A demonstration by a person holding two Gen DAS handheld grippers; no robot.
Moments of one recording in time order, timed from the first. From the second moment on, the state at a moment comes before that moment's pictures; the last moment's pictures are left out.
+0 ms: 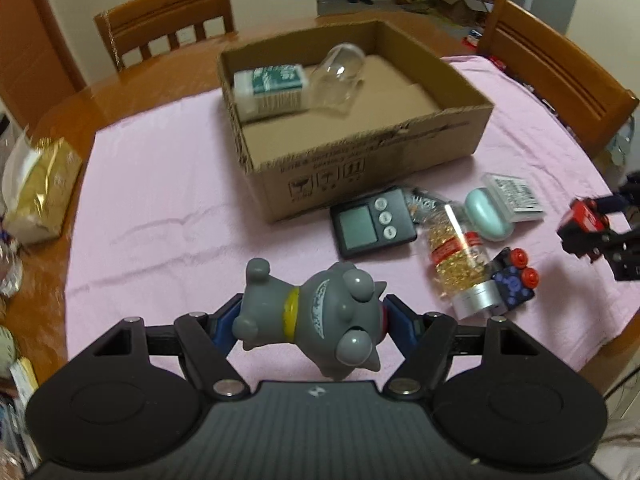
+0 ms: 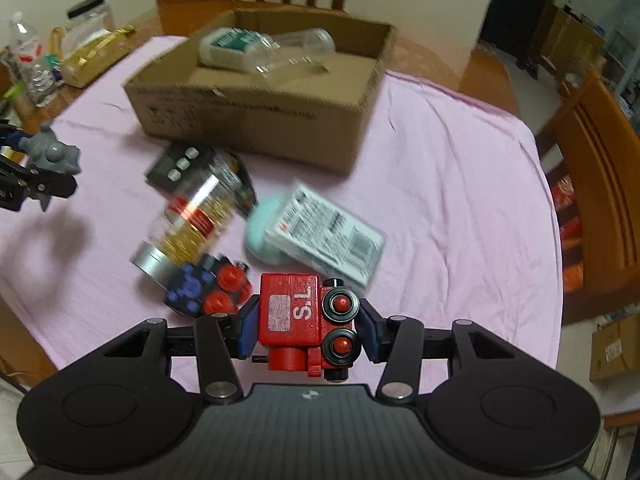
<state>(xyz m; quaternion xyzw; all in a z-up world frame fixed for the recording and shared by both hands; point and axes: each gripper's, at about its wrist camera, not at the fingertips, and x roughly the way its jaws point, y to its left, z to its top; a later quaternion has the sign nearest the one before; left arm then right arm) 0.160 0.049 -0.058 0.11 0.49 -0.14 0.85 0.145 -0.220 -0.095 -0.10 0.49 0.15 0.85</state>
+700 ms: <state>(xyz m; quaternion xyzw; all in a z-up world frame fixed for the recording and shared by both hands) 0.255 0.014 -0.014 0.10 0.41 -0.15 0.89 0.212 -0.179 -0.031 -0.13 0.42 0.22 0.87</state>
